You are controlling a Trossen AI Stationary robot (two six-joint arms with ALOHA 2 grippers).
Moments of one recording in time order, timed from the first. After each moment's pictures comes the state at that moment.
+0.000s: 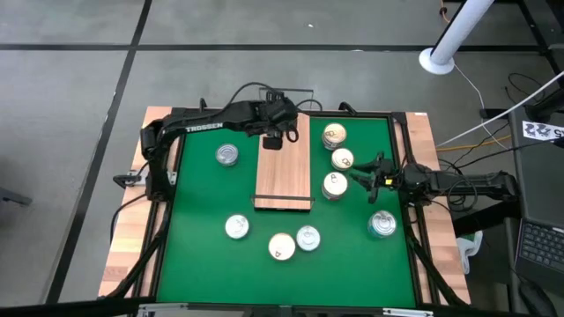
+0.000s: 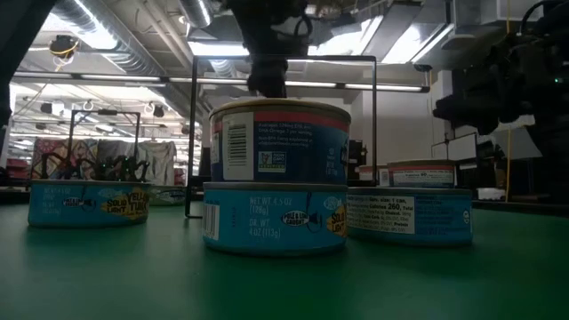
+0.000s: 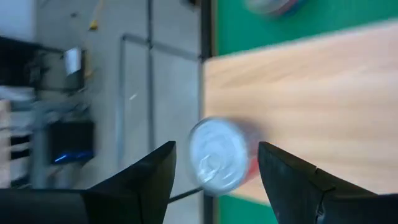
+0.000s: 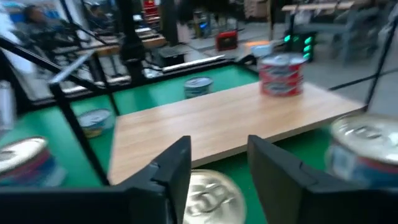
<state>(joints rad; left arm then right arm) 0.31 1.87 1.74 -0.81 -0.48 0.57 0.00 0.20 0.04 0.06 0.27 0.14</state>
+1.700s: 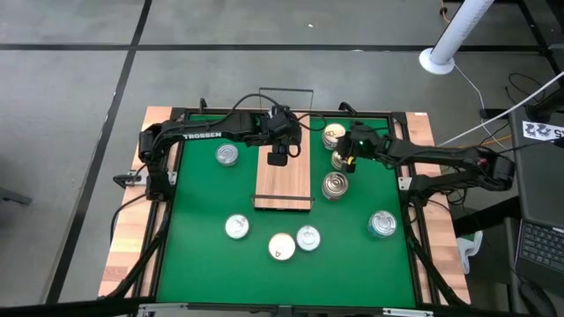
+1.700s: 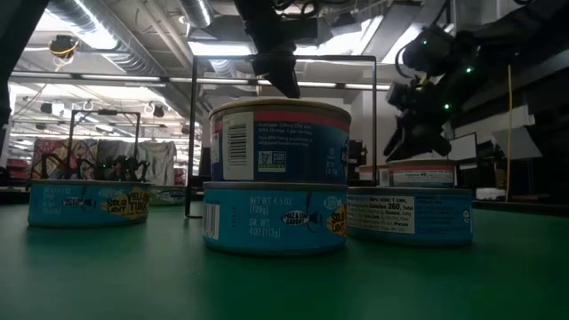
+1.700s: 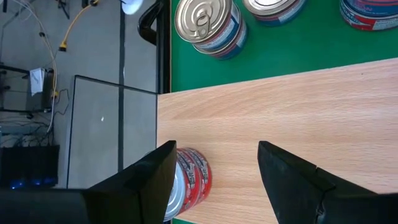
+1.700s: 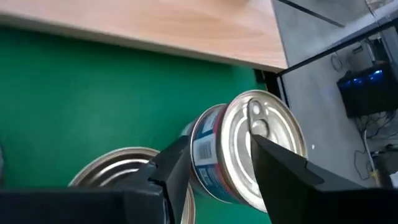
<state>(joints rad) 0.22 1.86 1.73 -0.80 -0.39 0.47 -0.45 1.19 0.56 -0.08 0.18 -0.60</state>
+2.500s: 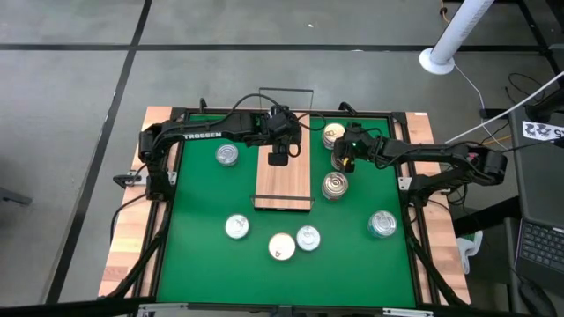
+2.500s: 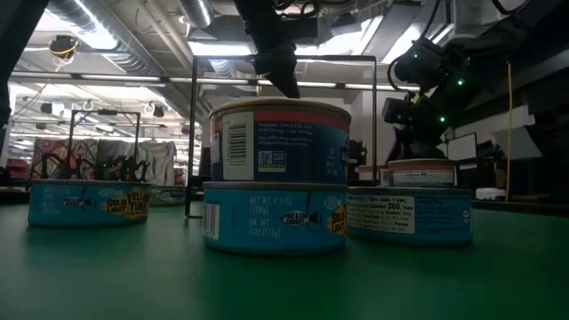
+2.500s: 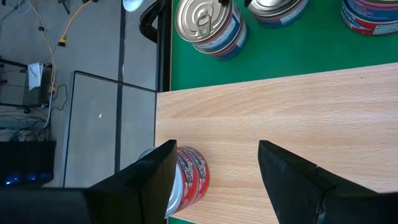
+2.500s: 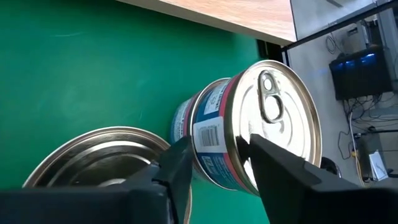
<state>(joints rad) 0.22 1.86 1.73 -0.80 -0.39 0.44 -0.45 1.29 0.57 -0.06 0.27 -0.61</state>
